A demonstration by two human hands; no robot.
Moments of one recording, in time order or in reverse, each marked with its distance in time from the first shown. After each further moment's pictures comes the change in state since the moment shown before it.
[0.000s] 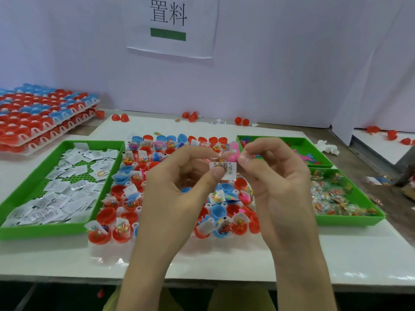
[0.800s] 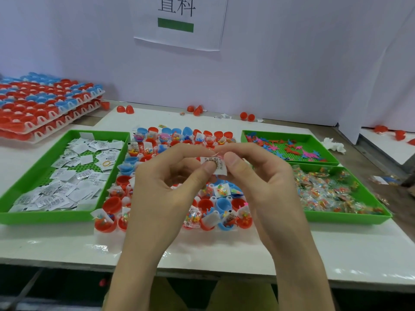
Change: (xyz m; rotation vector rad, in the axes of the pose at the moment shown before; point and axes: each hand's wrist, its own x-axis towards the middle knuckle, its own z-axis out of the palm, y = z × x) left_hand -0.006 -0.007 -0.017 -0.010 0.012 0.039; right_hand -0.009 0.006 0.008 -0.252 -0.175 0.104
